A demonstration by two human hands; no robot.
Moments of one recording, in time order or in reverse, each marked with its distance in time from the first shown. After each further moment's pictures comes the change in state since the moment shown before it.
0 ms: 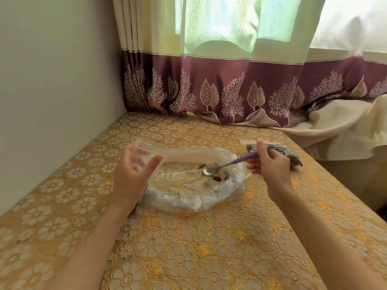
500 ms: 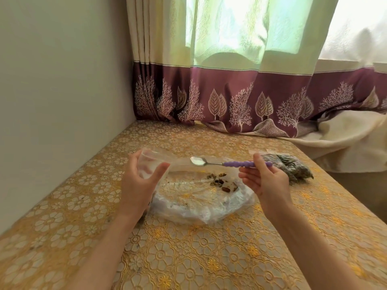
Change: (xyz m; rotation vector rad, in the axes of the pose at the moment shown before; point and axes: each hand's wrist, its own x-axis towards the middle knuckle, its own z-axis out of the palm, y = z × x) left_hand 0.005 -0.005 -0.004 -0.045 0.025 -0.090; right_hand -0.031 -0.019 0.026 0.334 -0.096 0.159
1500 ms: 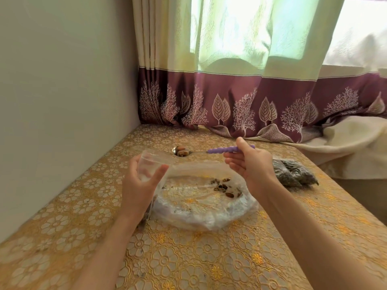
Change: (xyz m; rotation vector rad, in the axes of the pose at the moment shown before) left_hand 0.003 0.002 -0.005 -0.033 0.025 -0.038; right_hand 0.012 -0.029 0.054 -0.090 -0.045 0.076
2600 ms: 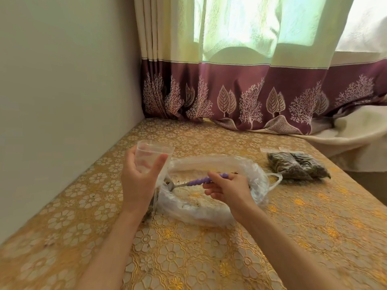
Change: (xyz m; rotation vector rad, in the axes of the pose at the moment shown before) left_hand 0.005 -0.002 0.001 -0.060 0.136 0.049; right_hand -0.013 0.075 0.011 -0.131 -0.234 0.116
